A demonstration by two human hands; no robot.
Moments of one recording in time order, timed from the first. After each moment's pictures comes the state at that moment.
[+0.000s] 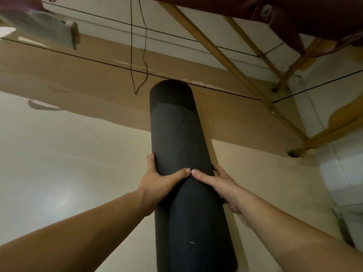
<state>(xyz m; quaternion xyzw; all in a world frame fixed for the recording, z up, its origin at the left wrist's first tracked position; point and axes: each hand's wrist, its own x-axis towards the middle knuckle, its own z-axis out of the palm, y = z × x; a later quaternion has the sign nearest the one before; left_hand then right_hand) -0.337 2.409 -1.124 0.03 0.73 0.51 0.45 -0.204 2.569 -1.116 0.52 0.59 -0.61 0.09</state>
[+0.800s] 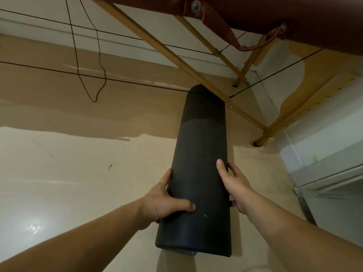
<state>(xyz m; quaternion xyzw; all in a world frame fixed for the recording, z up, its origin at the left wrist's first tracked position) -0.283 2.465 -1.127 0.21 0.67 0.34 0.63 -0.123 2.627 -1.110 0.69 0.52 -0.50 -0.08</state>
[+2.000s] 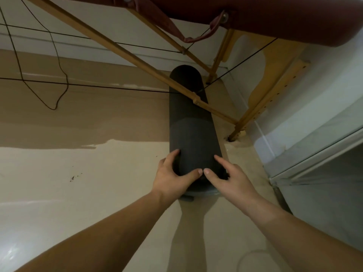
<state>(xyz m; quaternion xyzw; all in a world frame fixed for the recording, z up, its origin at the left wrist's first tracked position) -0.210 2.579 -1.145 0.29 0.70 0.50 0.41 -0.038 2.672 -1.105 0.55 0.73 -0.40 -0.12</state>
